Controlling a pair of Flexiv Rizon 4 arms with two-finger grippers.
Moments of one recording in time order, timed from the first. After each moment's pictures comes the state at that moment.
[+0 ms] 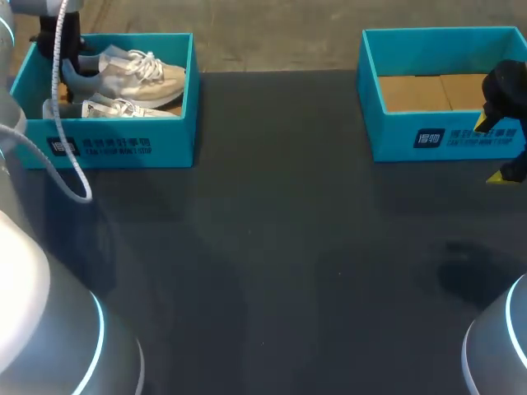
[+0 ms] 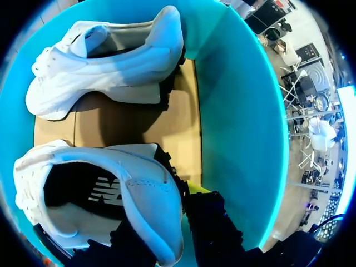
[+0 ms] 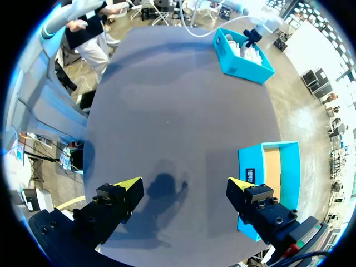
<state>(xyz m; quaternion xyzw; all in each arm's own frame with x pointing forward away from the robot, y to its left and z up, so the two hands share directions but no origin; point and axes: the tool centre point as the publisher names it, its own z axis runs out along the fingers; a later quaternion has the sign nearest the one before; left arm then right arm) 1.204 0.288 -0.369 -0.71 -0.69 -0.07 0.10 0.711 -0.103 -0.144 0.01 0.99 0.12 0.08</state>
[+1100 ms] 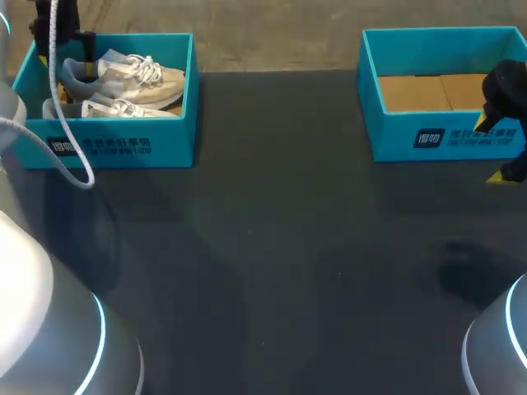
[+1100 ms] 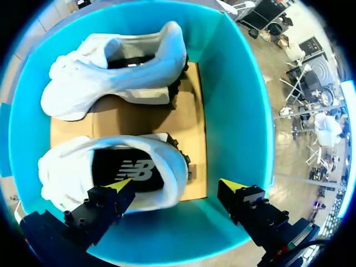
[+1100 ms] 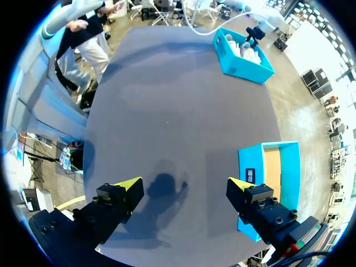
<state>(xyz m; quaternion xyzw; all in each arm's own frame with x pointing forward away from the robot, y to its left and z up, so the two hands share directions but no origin) 1.212 0.274 -0.331 -0.72 -0.69 -0.04 0.07 0.711 -0.103 -0.144 0.01 0.99 0.12 0.08</state>
